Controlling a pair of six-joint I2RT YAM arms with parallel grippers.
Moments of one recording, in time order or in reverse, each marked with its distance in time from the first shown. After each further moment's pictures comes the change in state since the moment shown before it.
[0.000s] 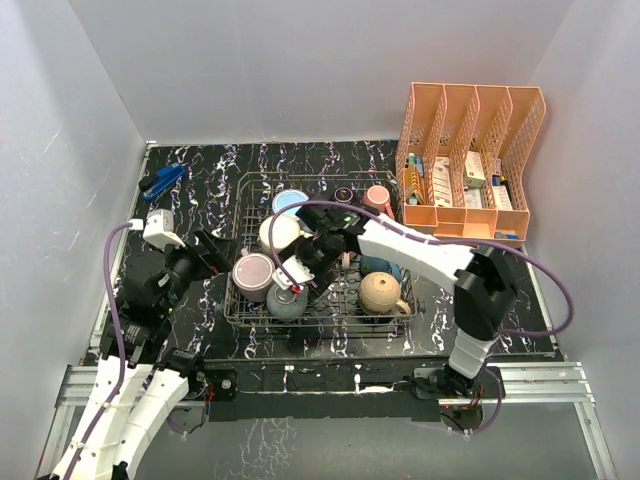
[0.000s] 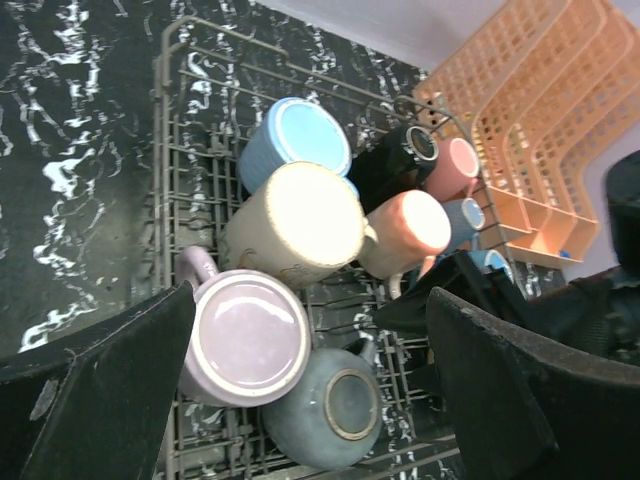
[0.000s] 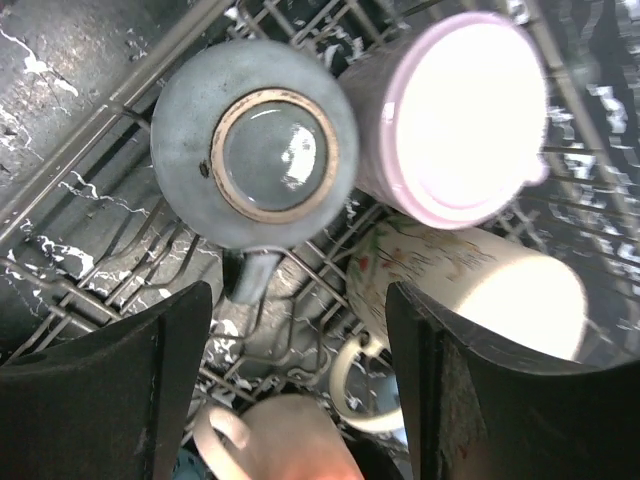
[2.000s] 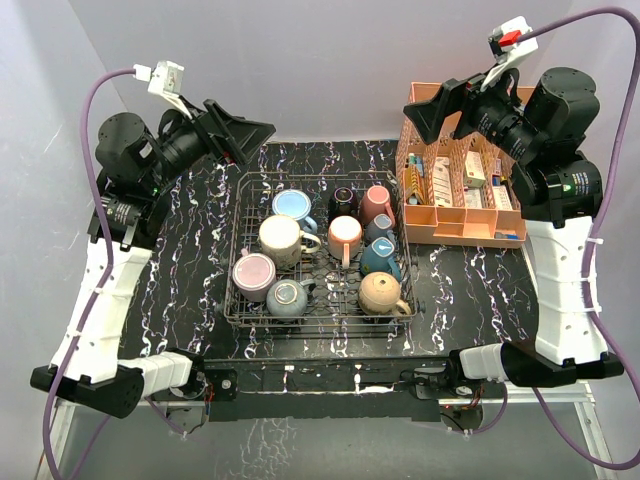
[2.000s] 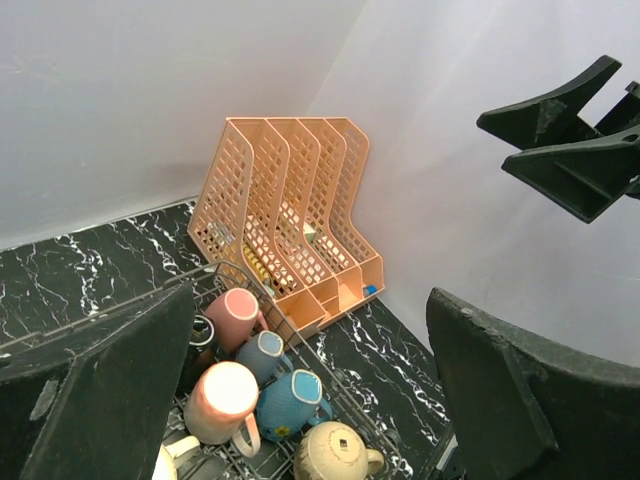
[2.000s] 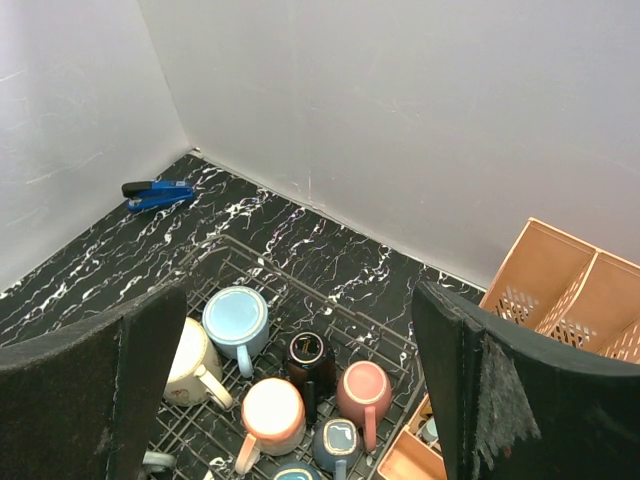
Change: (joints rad) left arm 0.000 0.724 0.929 0.160 0.475 0.016; right arm -0.726 -0.446 0.531 0.201 0.129 1.530
